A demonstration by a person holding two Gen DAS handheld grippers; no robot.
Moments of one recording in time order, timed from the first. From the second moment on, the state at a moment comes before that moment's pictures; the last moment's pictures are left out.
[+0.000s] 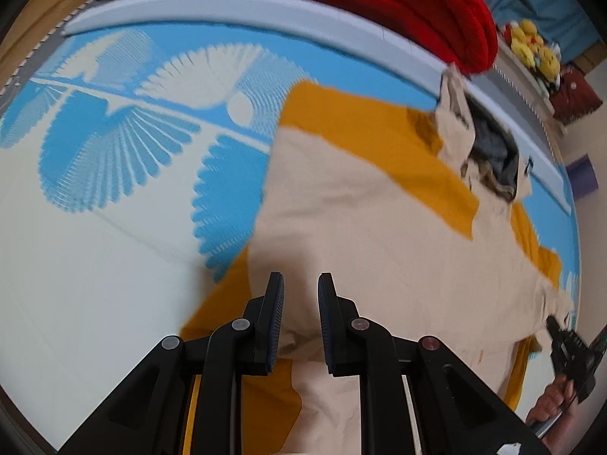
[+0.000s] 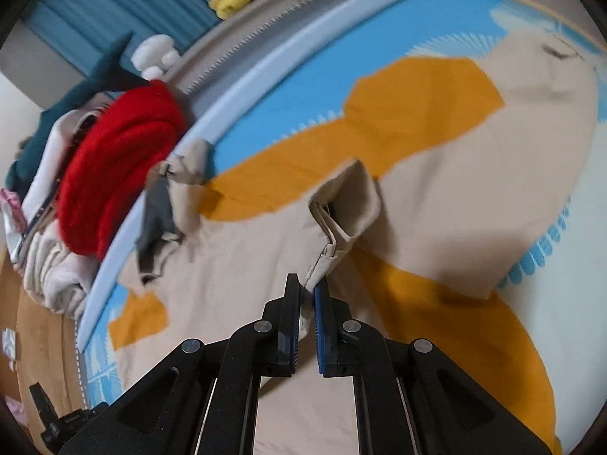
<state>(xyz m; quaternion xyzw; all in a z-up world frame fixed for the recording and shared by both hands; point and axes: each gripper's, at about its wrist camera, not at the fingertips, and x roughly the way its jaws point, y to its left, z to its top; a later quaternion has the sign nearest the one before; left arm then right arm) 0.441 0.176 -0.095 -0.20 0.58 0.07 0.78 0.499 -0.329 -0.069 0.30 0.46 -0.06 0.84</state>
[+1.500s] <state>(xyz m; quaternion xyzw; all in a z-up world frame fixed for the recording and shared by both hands) 0.354 0.063 0.005 -0.07 0.42 -0.01 0.90 0.419 -0.326 0.099 0.12 0.32 0.01 0.94</state>
